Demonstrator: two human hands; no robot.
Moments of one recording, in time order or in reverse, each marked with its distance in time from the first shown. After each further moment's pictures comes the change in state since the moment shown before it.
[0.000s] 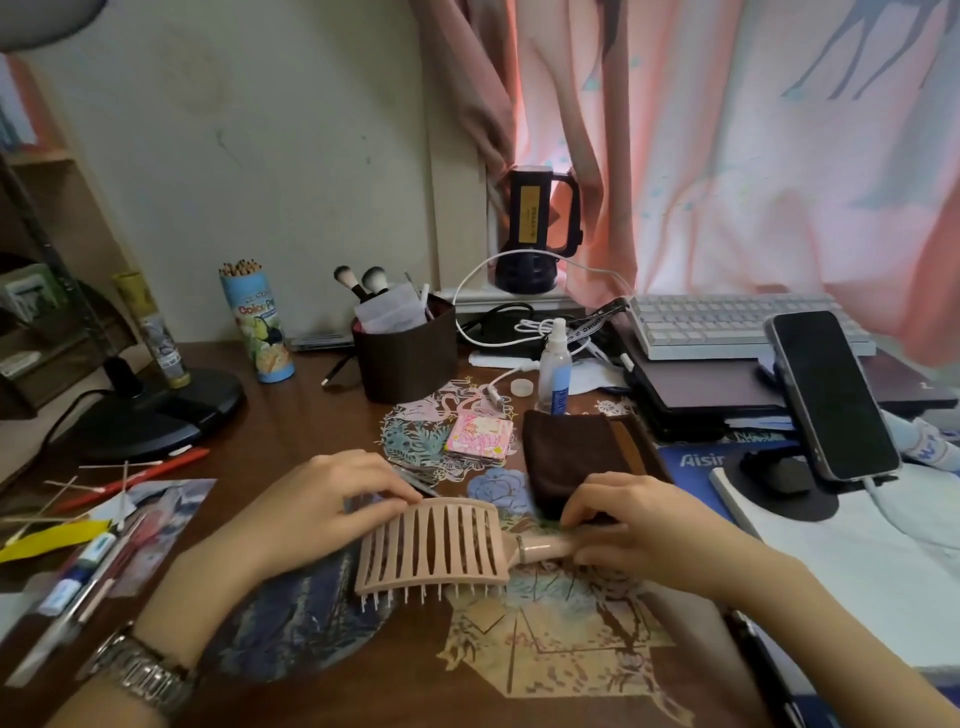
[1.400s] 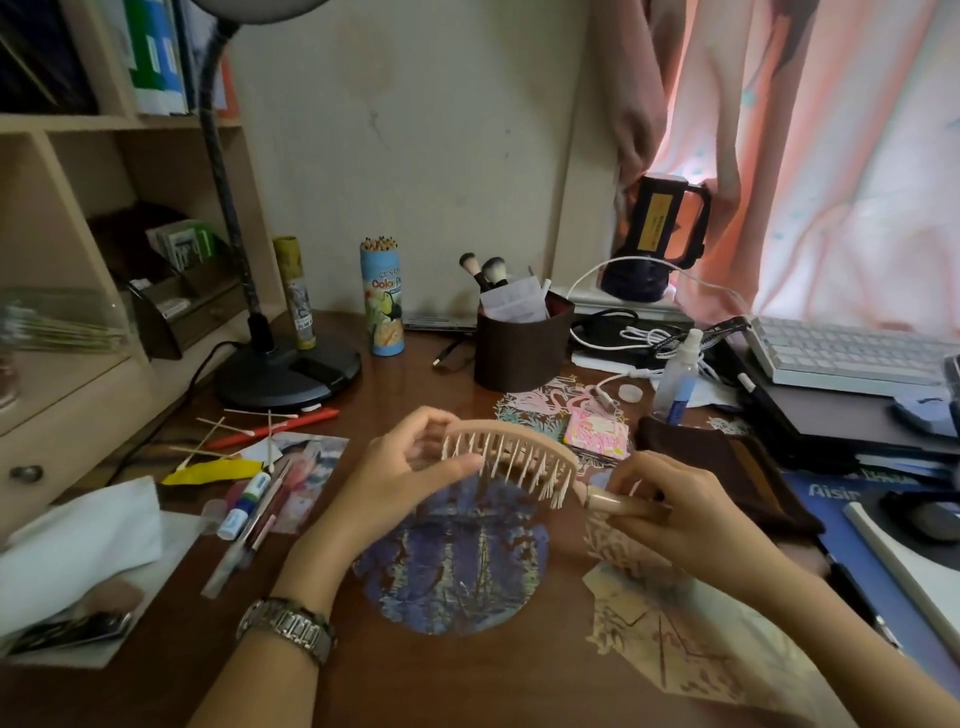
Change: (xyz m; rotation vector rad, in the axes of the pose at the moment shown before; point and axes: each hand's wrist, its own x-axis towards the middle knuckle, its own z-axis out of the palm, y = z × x) left_hand -0.051 -0.043 0.004 -0.731 0.379 -0.292; right_hand 0.059 -0.063 0.035 0.231 0.304 -0.077
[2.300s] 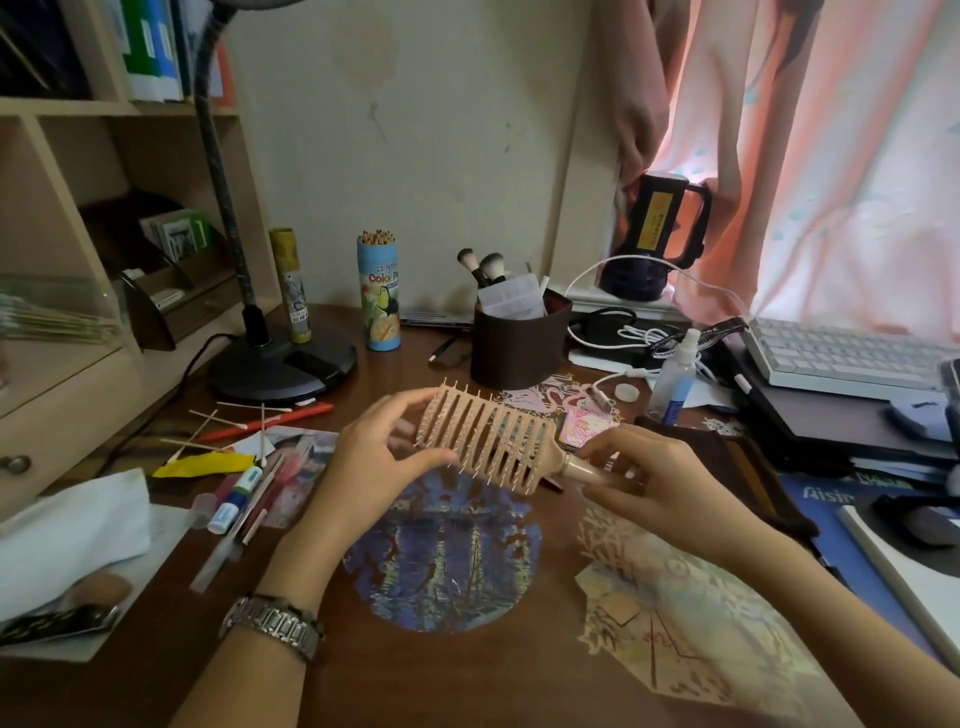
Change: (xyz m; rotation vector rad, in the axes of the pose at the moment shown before) left_hand 0.011 -0.021 -0.004 0.189 0.246 0.172; right_hand 0.025 -0.005 -0.006 -0.014 -0.067 -0.001
